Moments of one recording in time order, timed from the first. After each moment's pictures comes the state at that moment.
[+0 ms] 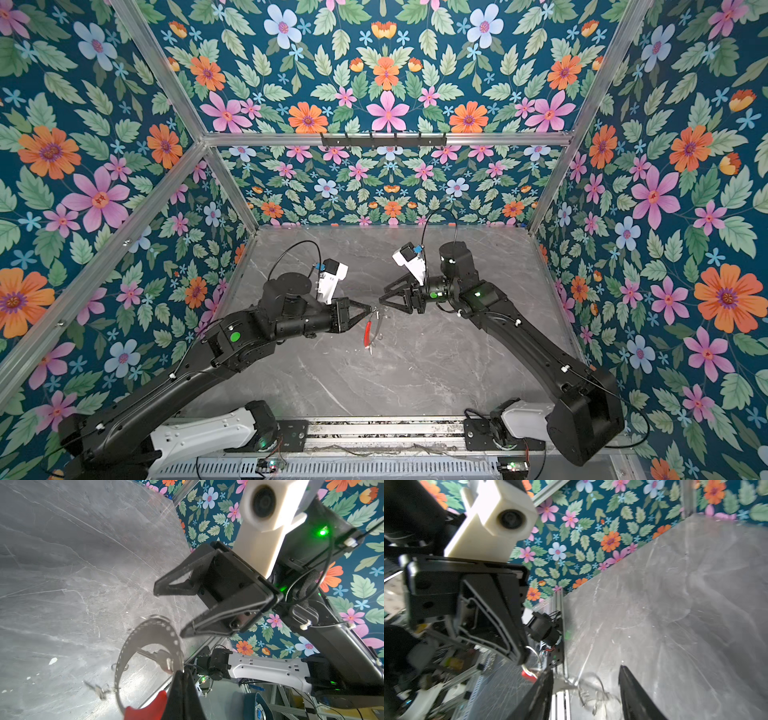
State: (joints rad) left arm -0.92 1.01 1.13 -0.56 0.21 -0.84; right arm 0.50 1.26 1.05 -0.18 -0.92 0.16
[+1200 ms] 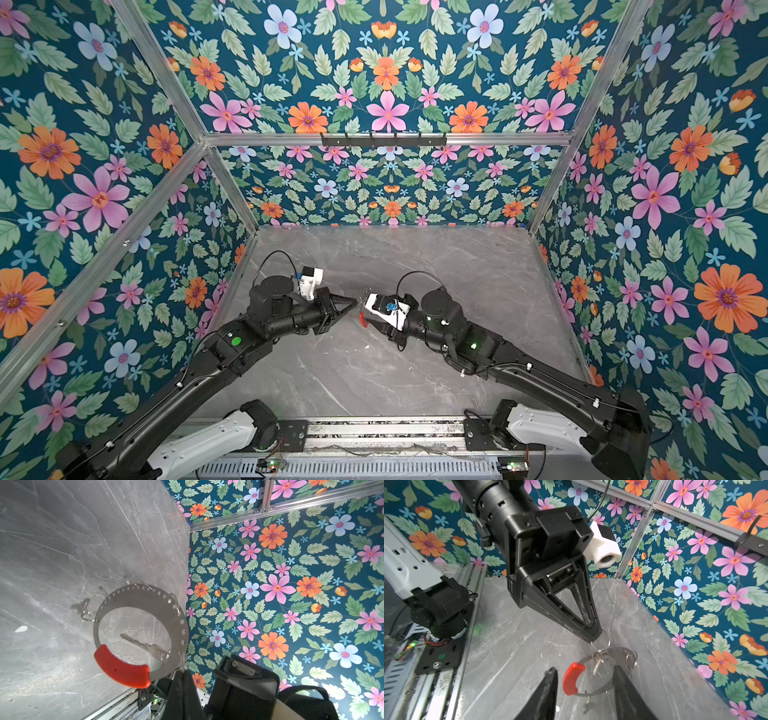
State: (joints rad) left arm -0.69 0.92 0.91 -0.37 0.35 -1.25; right arm 0.95 1.08 0.87 0.00 -0.15 -0.35
